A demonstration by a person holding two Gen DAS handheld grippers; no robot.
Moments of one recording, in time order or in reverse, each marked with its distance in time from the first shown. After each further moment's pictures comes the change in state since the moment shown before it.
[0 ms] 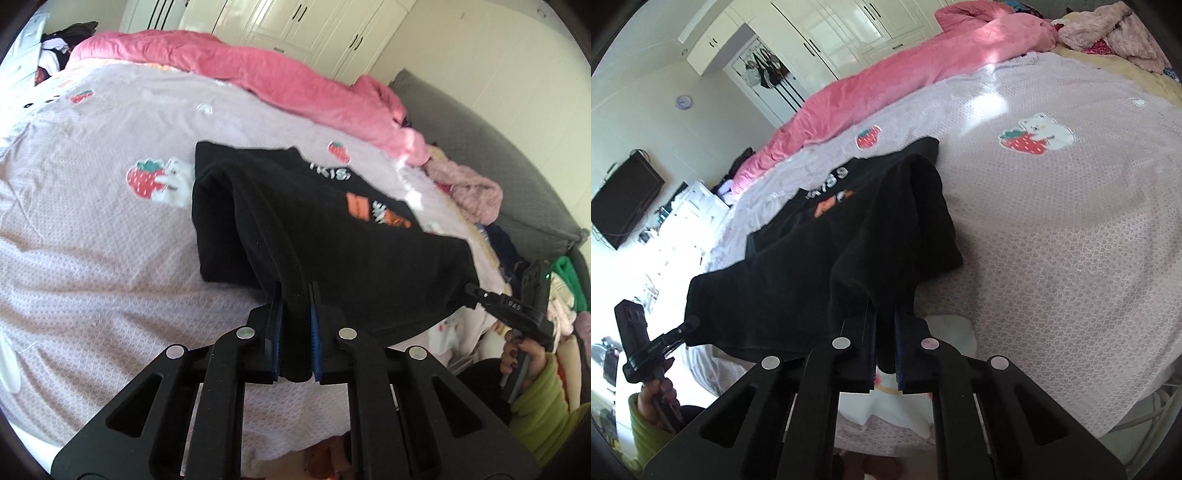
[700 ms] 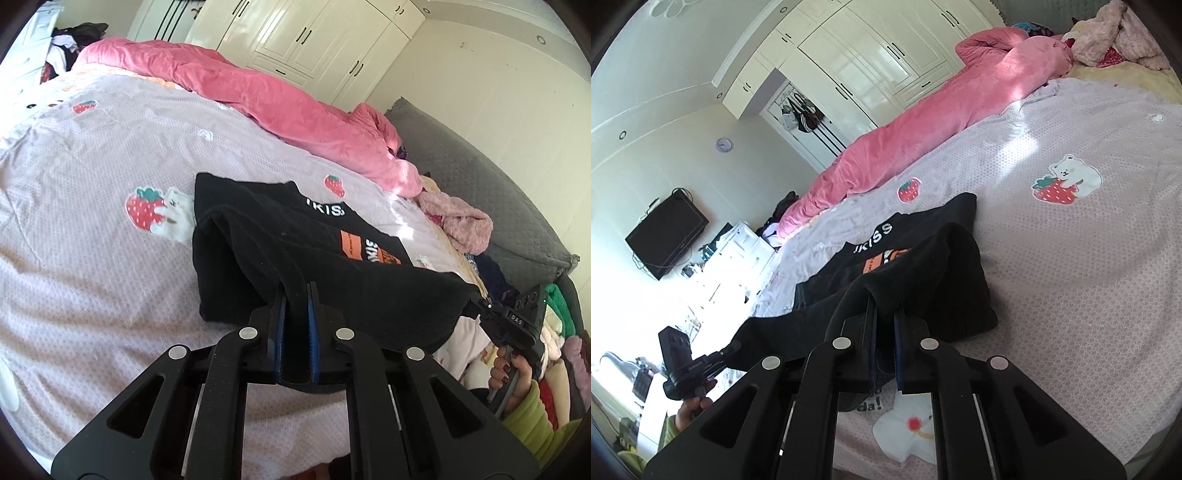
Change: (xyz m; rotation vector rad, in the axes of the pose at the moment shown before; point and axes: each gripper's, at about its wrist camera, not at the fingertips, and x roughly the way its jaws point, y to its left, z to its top) left arm -0.007 0.008 0.024 -0.046 -0.085 -0.027; right arm -0.019 -0.003 0.030 0.041 -0.160 0.184
